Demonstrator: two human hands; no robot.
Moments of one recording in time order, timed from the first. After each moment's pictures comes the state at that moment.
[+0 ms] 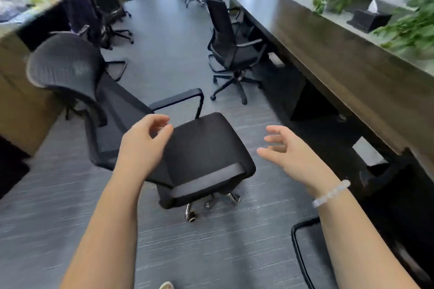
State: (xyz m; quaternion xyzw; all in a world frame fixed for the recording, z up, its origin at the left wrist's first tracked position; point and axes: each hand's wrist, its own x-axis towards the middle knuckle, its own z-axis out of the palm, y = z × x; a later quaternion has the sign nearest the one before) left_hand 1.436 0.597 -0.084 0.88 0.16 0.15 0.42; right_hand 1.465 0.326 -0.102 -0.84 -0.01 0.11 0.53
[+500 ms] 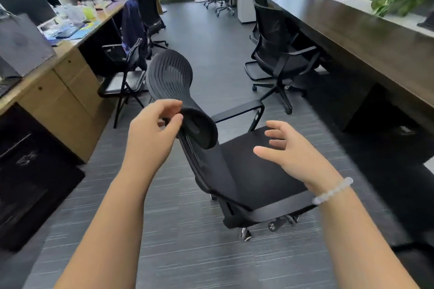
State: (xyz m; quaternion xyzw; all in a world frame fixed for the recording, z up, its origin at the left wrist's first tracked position) left_hand 1.458 0.861 -0.054 0.89 0.07 0.26 0.38; right_hand 1.501 0.610 -0.092 -0.83 -0.07 0.13 0.54
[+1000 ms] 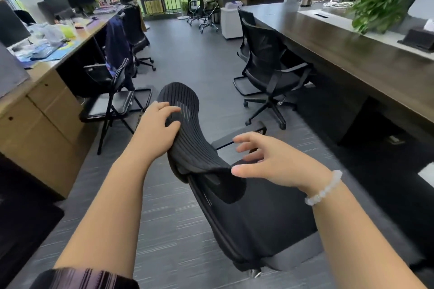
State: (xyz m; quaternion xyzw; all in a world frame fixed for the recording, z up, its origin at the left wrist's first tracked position) left_hand 1.616 0.970 -0.056 0.96 0.03 0.13 0.26; right_hand 1.586 0.714 -0.050 -0.87 -0.18 0.19 0.42
